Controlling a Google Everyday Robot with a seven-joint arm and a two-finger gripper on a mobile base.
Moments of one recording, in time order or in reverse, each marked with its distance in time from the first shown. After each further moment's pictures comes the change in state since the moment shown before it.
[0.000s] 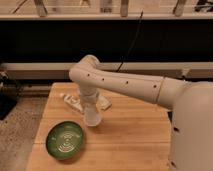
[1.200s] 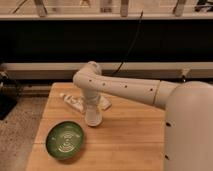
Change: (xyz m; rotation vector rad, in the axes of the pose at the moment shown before) arm 0.022 0.001 0.039 -0.008 0.021 -0.018
